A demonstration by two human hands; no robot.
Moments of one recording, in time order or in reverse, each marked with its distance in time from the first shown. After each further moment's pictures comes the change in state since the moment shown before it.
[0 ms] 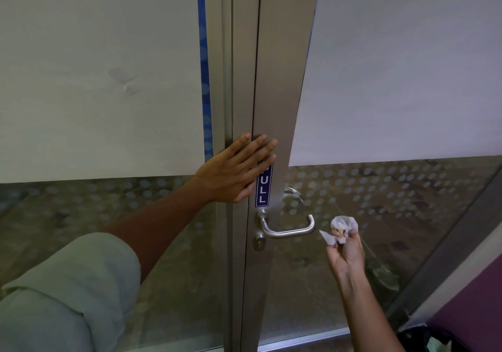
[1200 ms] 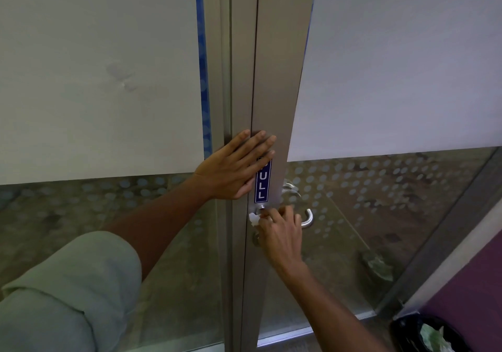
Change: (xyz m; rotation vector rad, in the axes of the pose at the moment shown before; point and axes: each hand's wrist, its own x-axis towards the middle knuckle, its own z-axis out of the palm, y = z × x) left_hand 0.000 0.000 -0.006 0.016 -0.012 0.011; right_hand -0.025 0.108 0.053 -2.222 -0.222 -1.172
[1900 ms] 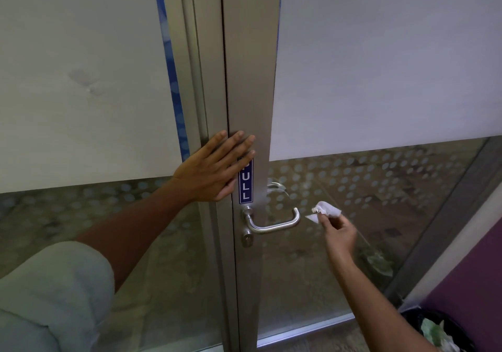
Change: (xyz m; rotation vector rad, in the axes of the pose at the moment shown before) left_hand 0.000 0.001 0.007 0.026 0.025 -0.010; right_hand -0.022 0.136 -0.009 1.135 0.153 1.047
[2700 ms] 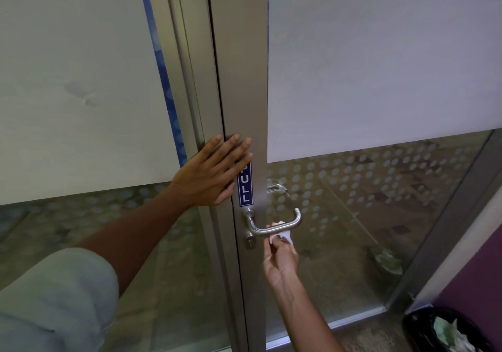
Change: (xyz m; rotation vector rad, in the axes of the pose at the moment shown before) left_hand 0.001 0.001 0.003 0.012 0.010 0.008; right_hand -0.090 0.003 0.092 0.962 -0.044 0.685
